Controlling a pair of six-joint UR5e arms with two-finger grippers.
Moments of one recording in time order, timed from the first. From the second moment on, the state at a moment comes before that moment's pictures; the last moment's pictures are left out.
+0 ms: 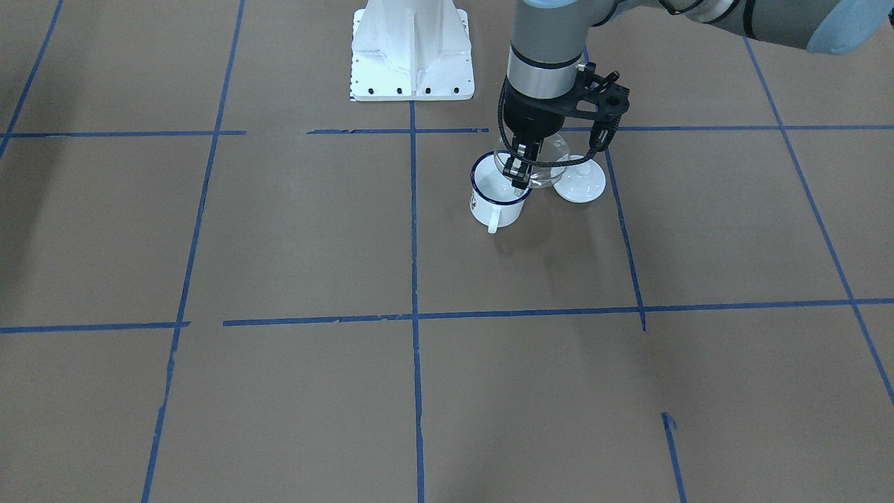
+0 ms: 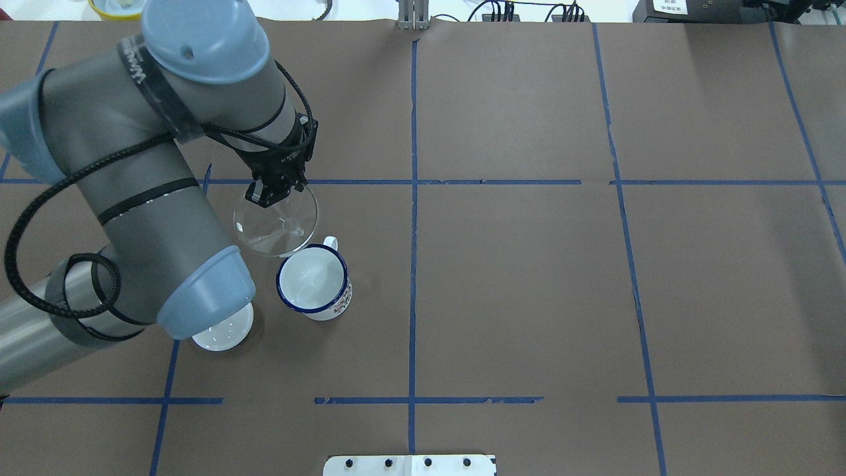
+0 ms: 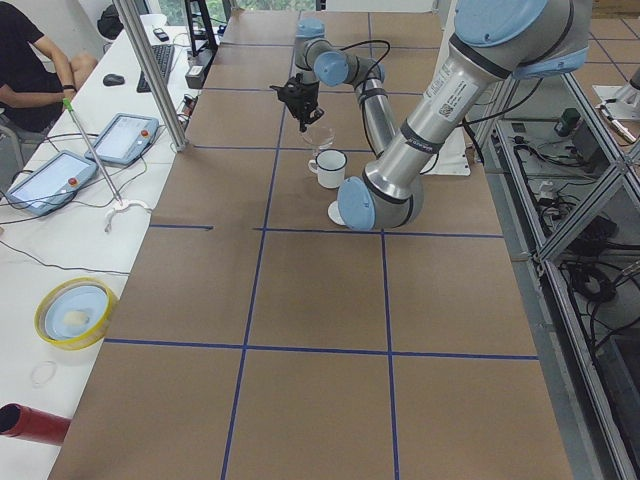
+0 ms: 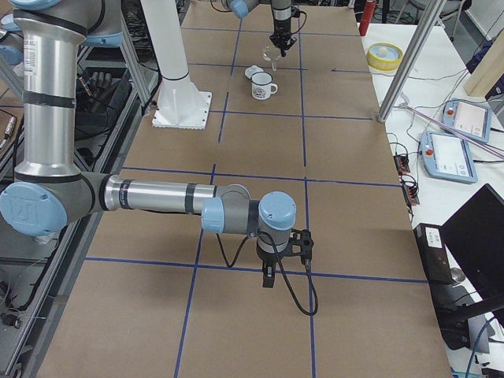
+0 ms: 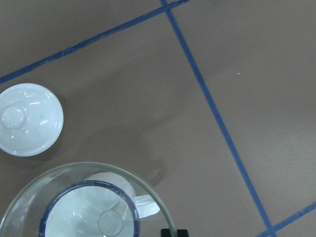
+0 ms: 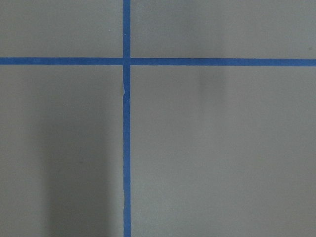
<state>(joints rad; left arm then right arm) -0.74 -2.31 -1.91 -1.25 -1.92 -2.14 1.57 -1.68 1.66 -1.57 2.29 0.01</state>
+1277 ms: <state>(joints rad) -0.81 -2.08 -1.32 -2.80 -1.65 -2.12 1.57 -1.68 1.66 -1.57 2.29 0.01</state>
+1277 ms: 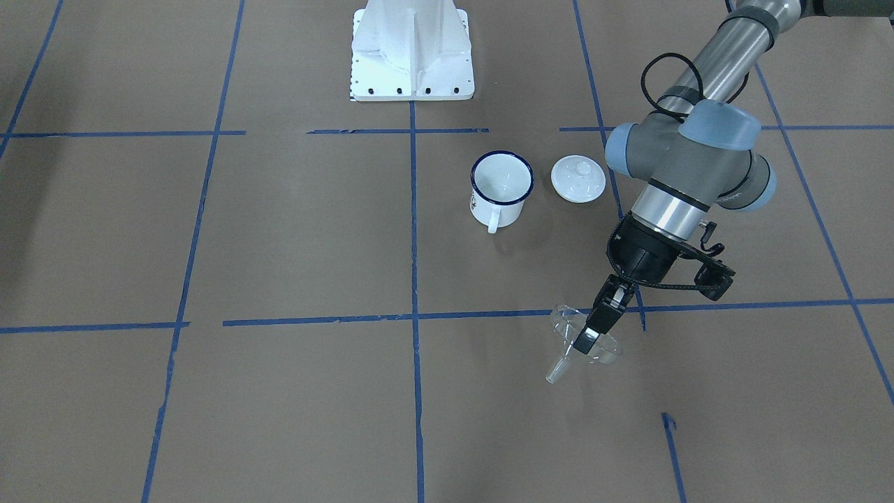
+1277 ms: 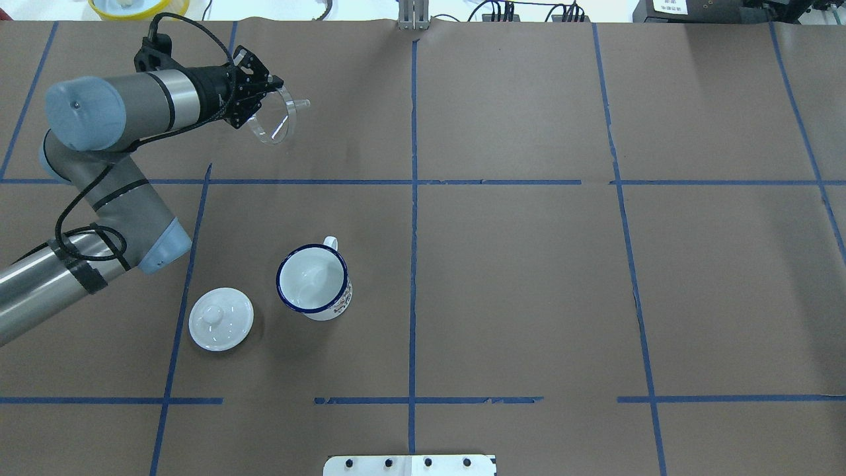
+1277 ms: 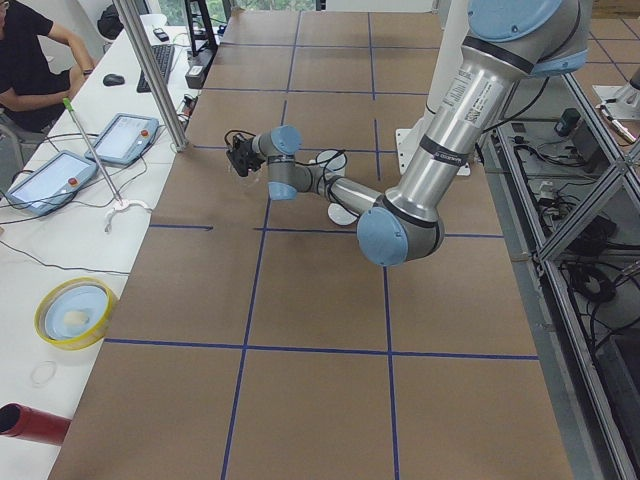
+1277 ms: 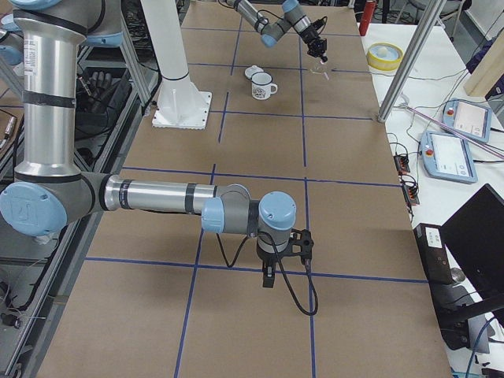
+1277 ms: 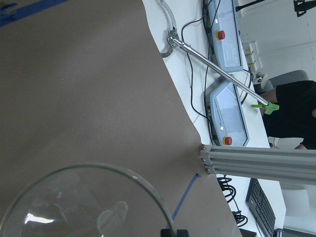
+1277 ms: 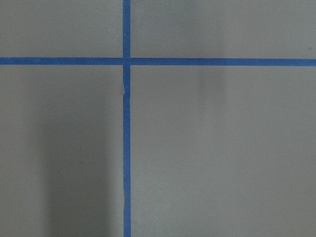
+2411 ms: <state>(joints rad) -0.76 -2.12 -1.14 -2.99 -1.56 -2.13 1.57 -1.68 1.66 -1.57 2.29 0.01</state>
